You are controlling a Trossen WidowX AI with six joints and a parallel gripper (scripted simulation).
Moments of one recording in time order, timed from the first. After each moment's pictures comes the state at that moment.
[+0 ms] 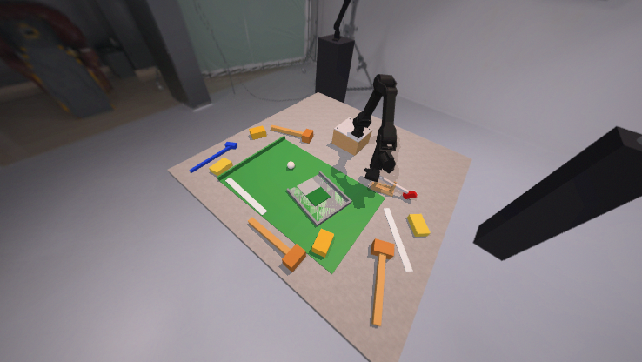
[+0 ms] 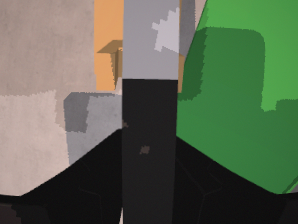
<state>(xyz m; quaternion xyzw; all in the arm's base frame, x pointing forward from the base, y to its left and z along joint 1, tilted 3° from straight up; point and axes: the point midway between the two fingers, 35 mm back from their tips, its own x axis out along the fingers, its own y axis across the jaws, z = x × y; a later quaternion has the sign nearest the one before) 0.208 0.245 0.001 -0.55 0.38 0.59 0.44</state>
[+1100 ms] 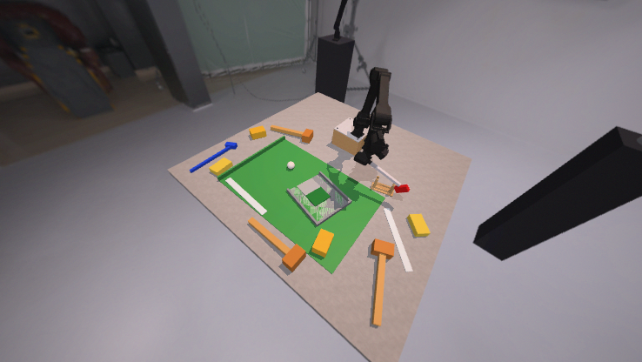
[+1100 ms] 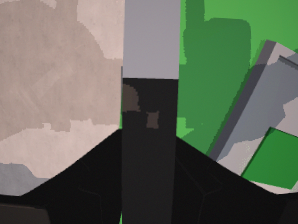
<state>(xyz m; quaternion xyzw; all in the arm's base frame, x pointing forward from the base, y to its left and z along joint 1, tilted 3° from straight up) 0.243 0.189 0.089 -0.53 0.45 0.54 0.49</state>
